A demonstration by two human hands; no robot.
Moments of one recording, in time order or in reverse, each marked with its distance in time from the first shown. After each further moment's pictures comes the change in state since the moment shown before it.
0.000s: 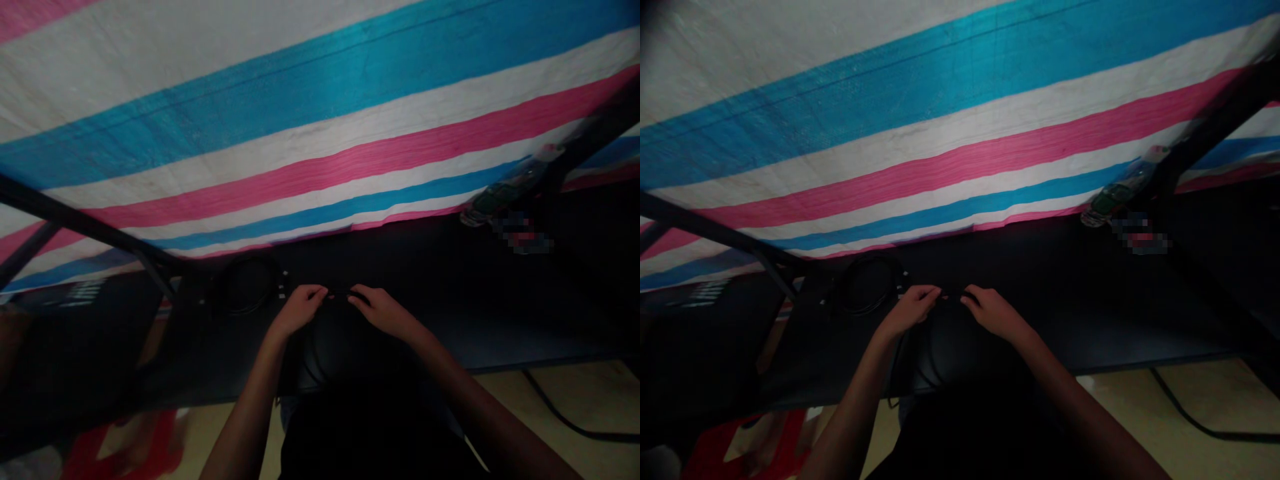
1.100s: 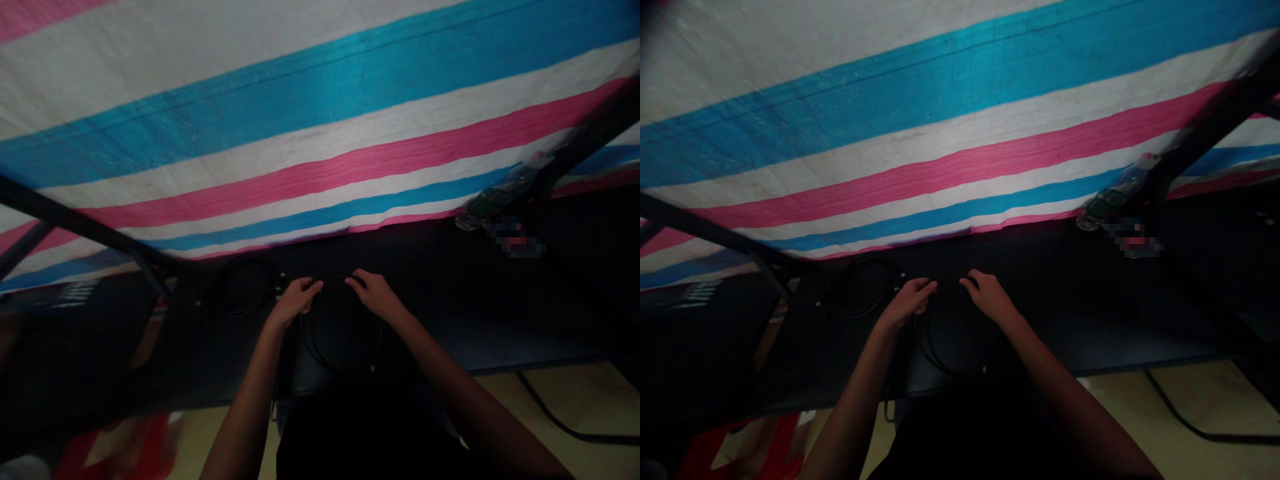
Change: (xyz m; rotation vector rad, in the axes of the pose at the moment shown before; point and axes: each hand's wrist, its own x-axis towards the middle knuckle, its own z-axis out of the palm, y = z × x) left_hand 0.026 -0.017 -0.004 -0.295 0.055 -0.071; right_hand 0.033 0.017 -0.002 -0.136 0.227 -0.001
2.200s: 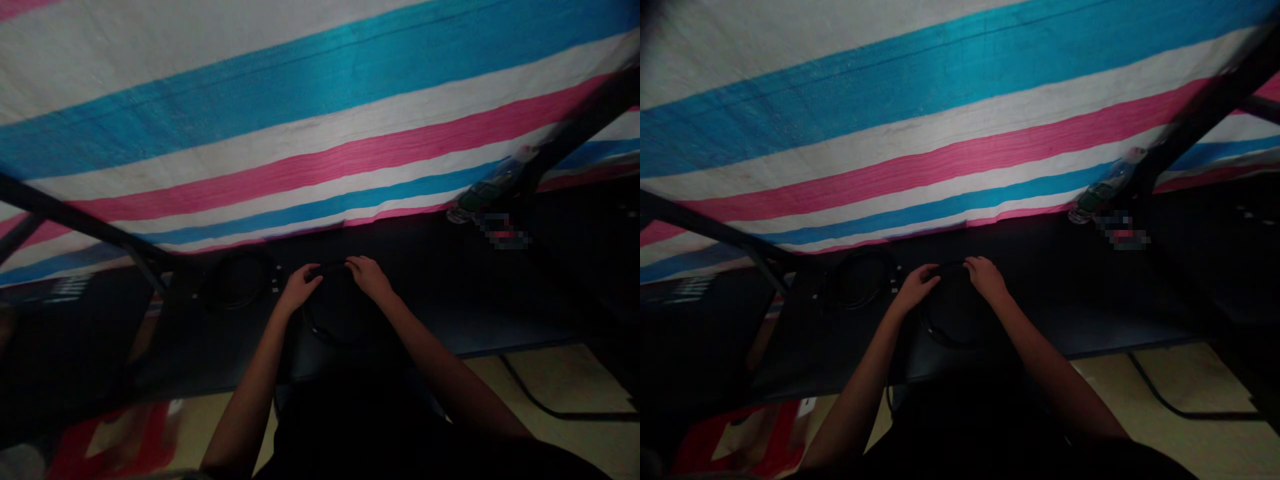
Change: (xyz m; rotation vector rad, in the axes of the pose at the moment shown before) left_hand 0.029 -0.025 0.002 0.431 0.187 0.306; right_hand 0.024 0.037 0.013 -0.222 0.131 0.027
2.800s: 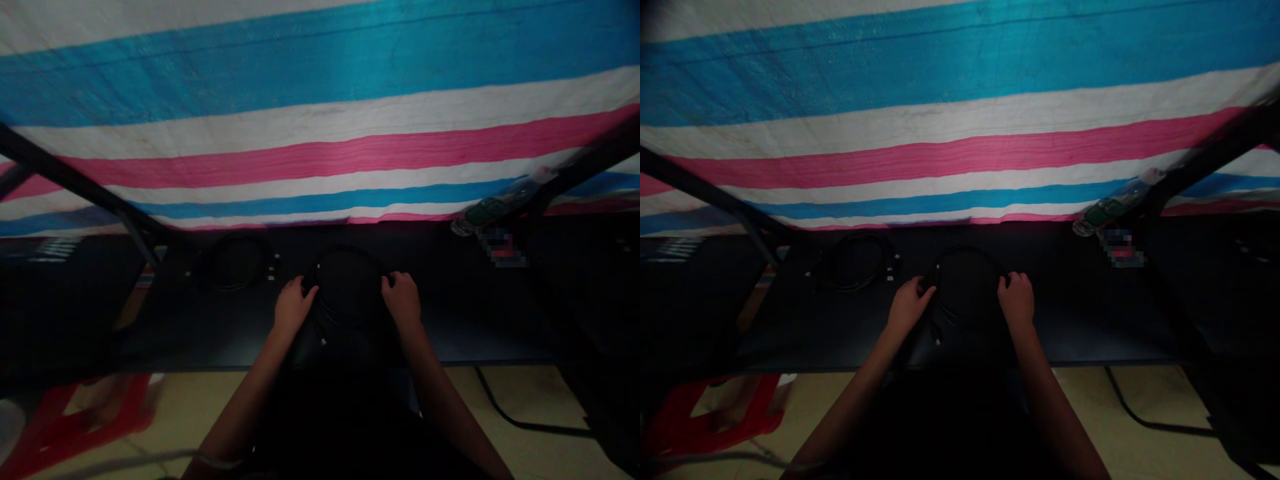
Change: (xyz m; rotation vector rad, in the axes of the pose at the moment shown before) left_hand -0.061 0.011 0.025 0.436 0.221 -0.167; right_hand -0.060 0.049 -0.030 -0.293 0.204 0.299
